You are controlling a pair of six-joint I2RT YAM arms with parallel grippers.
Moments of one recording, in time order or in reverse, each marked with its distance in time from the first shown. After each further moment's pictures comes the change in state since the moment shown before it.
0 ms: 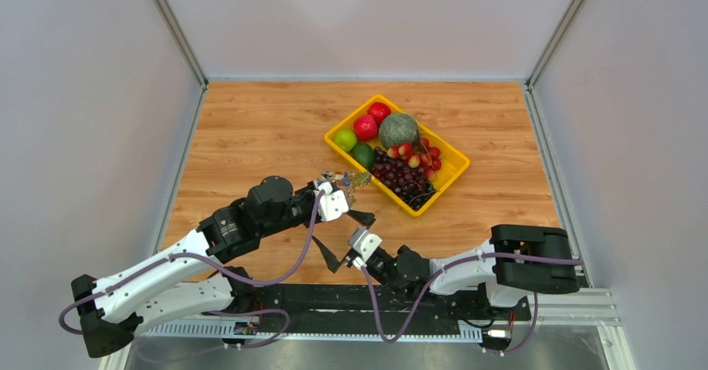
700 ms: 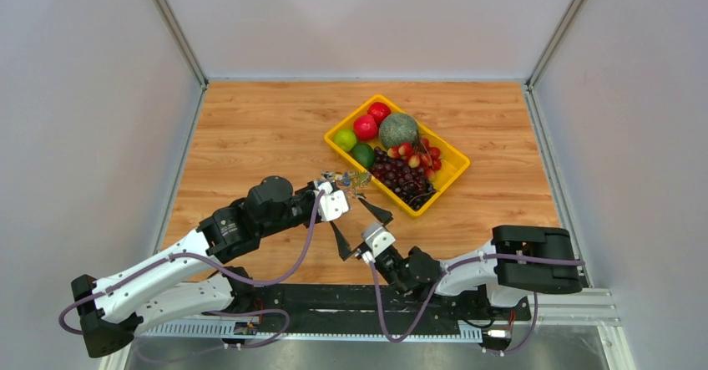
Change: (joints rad) left arm 0.000 0.000 0.000 0.000 0.000 0.000; right arm 0.000 0.002 -0.042 0.127 0.212 -0.114
